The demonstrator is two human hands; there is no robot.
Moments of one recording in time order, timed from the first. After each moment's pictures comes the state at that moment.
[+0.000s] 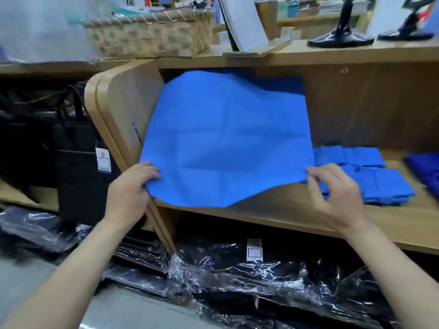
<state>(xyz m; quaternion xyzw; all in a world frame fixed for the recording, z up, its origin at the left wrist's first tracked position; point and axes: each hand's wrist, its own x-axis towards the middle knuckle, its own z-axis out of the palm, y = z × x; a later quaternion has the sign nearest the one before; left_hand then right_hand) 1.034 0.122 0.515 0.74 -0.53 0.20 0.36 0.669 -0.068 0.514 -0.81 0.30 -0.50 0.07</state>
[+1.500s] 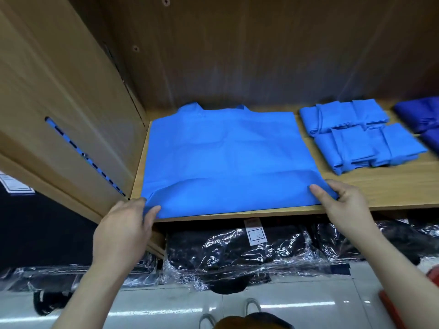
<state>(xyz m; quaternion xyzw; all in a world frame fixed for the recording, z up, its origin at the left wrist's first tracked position) 1.062 0.078 0.462 0.82 -0.55 -0.01 0.14 0.693 -0.065 0.436 -0.66 0.58 -0.34 0.34</state>
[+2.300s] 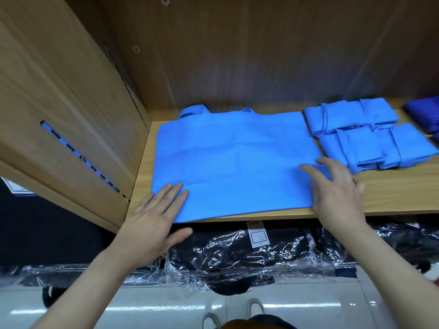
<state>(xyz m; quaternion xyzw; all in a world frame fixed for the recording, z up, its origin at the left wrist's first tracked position) 1.069 0.056 0.430 0.66 -0.75 0.01 -0.02 0.711 -0.085 0.426 -0.79 0.58 -0.19 -0.02</state>
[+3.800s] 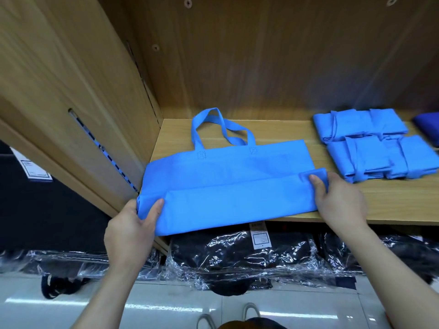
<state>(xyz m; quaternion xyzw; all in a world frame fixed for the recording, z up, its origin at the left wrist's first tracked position) 1.046 0.082 0.444 0.89 -0.33 -0.06 0.33 0.725 -0.090 0.443 -0.71 0.68 -0.18 0.08</state>
